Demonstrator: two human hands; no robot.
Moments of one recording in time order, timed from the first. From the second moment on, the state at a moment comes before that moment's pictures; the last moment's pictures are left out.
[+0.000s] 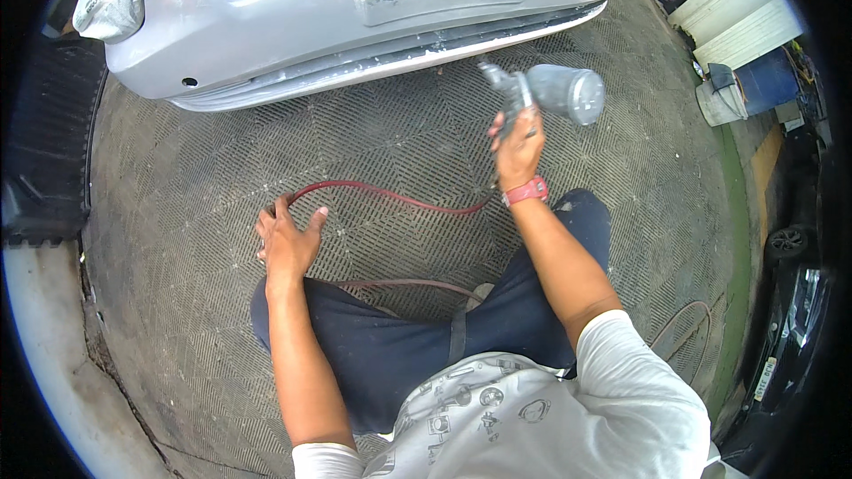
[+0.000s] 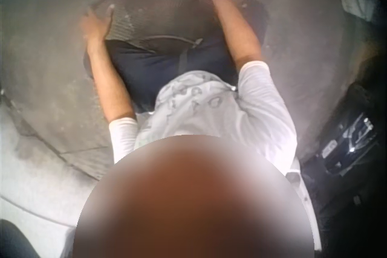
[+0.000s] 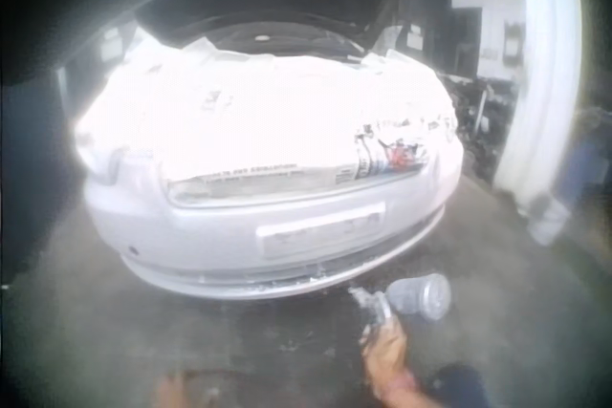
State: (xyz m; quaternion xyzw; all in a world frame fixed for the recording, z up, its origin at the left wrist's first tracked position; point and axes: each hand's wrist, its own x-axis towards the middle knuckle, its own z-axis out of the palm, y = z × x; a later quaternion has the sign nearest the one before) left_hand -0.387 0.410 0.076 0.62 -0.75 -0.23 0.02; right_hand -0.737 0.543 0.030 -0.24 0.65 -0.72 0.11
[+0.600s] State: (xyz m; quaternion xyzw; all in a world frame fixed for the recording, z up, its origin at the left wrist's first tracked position) left_hand -0.388 0.429 0.093 0.49 -0.82 -0.29 0.06; right_hand -0.984 0.548 0.088 -0.06 0.71 -0.69 -0.12
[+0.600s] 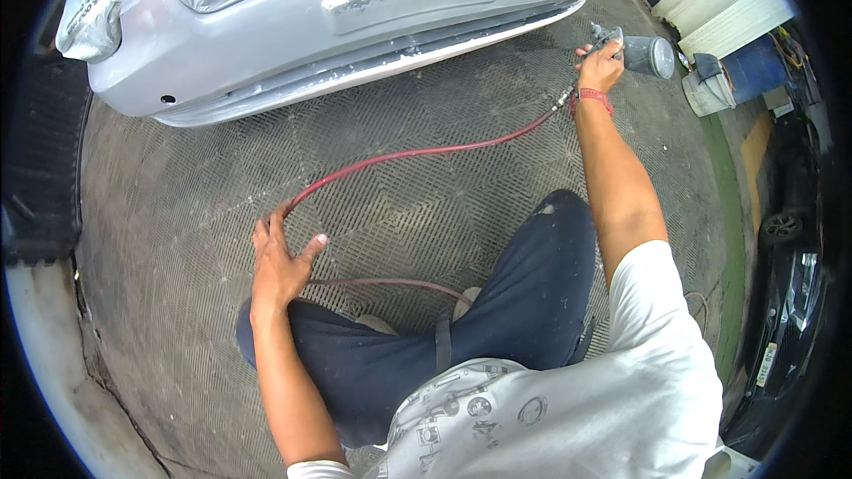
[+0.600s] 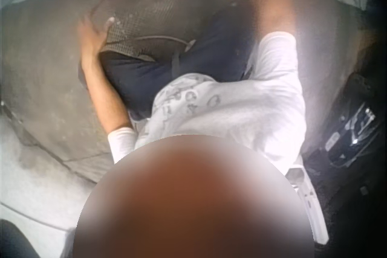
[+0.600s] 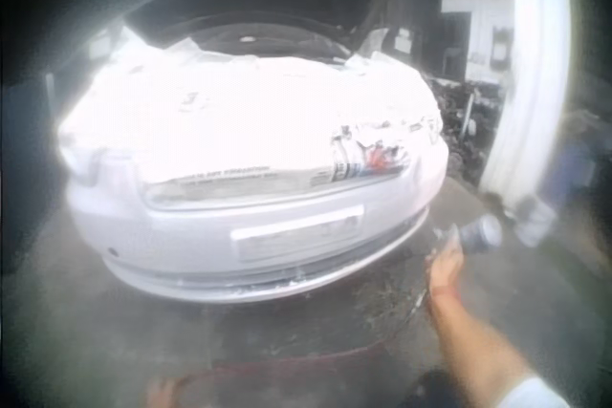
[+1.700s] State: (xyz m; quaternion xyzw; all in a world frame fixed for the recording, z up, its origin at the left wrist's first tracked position) left_hand -0.336 0.411 0.086 0.71 -0.67 -0.20 0.07; right_hand -0.537 0.366 0.086 -0.46 0.66 -0.58 0.12
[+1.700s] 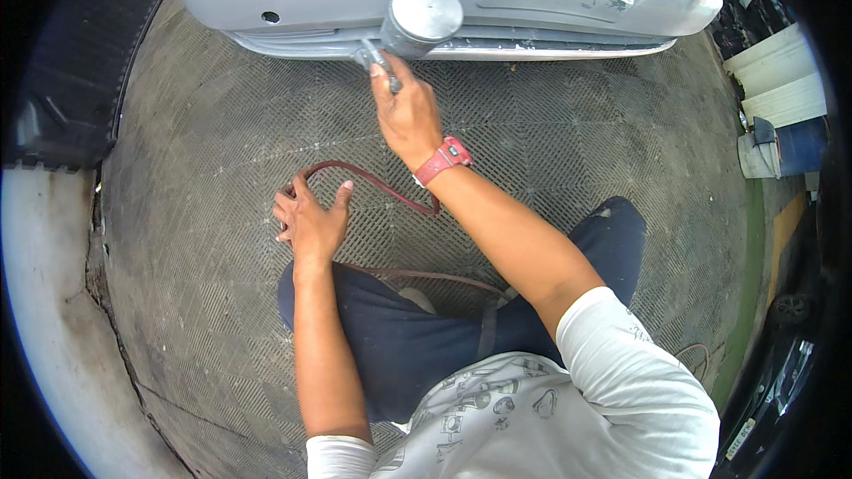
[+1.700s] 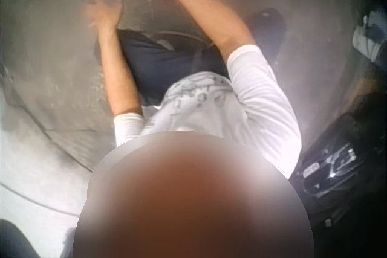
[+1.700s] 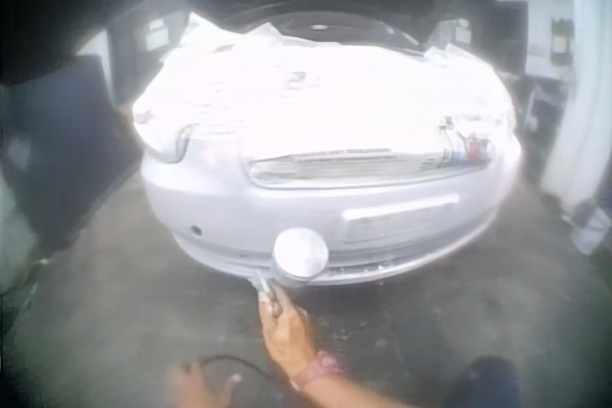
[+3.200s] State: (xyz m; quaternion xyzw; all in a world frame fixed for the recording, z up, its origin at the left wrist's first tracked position) left_hand -0.392 0.433 0.091 0.53 -0.81 -0.26 -0.01; right_hand -0.917 0.543 0.071 -0.18 0.79 -0.59 -0.02
